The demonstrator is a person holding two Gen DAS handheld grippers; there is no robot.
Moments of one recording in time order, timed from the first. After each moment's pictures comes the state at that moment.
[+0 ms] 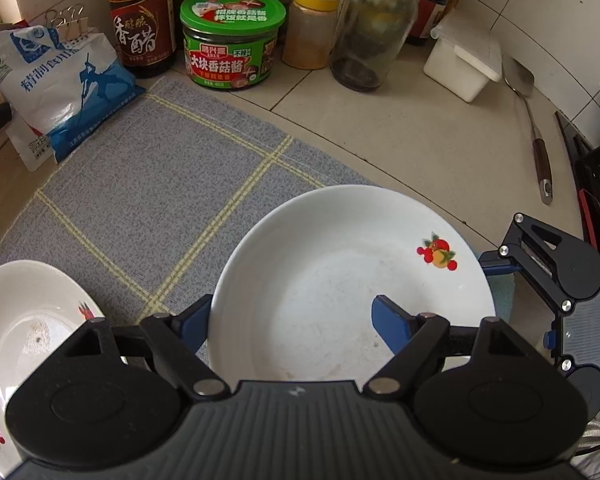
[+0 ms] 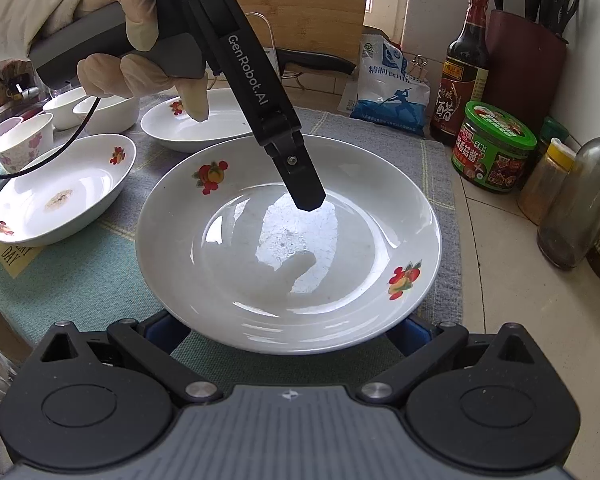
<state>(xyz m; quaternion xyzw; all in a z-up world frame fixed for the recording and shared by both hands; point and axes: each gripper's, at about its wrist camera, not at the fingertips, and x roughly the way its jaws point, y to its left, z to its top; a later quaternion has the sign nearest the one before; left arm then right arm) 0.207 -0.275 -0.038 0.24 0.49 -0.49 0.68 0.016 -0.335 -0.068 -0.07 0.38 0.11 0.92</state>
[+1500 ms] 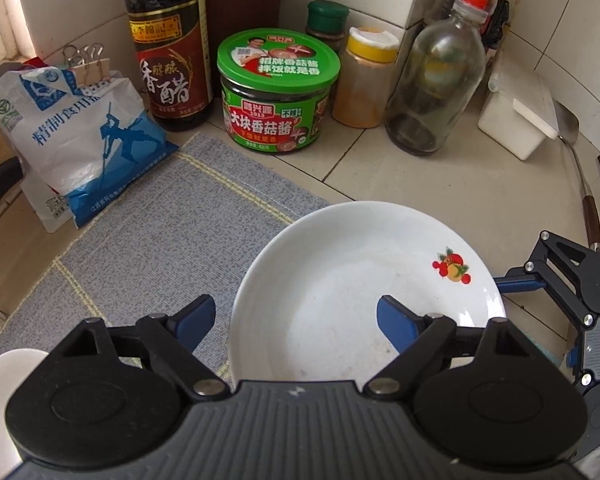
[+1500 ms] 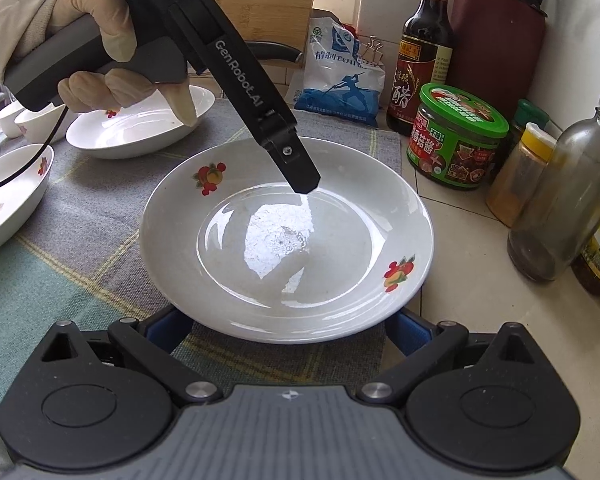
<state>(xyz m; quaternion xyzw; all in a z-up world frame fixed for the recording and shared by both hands) 0.242 -0.306 -0.040 0.23 0.45 -0.46 0.73 0.060 -0.379 -0.079 -0.07 0.39 0.08 0.92</state>
